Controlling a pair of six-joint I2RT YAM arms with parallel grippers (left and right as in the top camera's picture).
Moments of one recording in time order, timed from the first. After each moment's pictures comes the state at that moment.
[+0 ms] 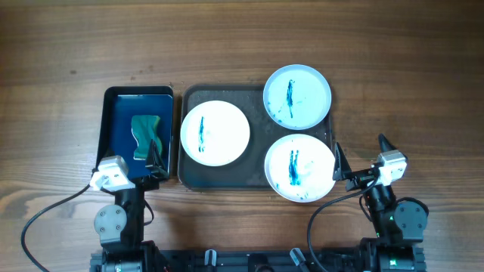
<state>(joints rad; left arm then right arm) 0.12 0.01 0.01 -0.07 0.02 -0.23 -0.04 0.04 0.01 0.02 -0.25 0.02</state>
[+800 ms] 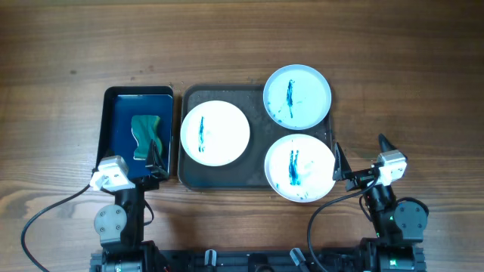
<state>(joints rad) 0.12 0.01 0.01 -0.07 0.02 -0.23 -0.04 0.04 0.01 0.02 -0.25 0.02</state>
